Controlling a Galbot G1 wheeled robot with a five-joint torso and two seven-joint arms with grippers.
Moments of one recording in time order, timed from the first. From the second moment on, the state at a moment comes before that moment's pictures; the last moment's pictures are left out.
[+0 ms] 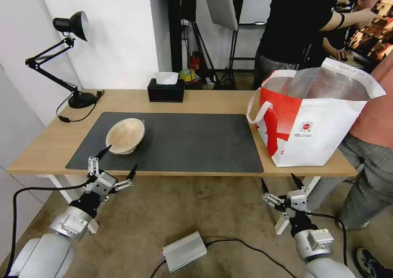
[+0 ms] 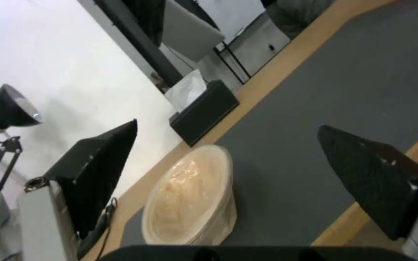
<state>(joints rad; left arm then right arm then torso) 1.59 -1.02 -0.72 -2.12 0.12 -0.16 0.18 -1.68 1.10 0.49 2.09 0.18 0.10 0.21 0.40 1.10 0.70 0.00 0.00</state>
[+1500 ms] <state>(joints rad) 1.52 -0.88 -0.73 -2.08 0.11 -0.16 0.18 -1.70 1.12 0.52 2.07 0.17 0.10 0.25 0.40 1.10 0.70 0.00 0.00</state>
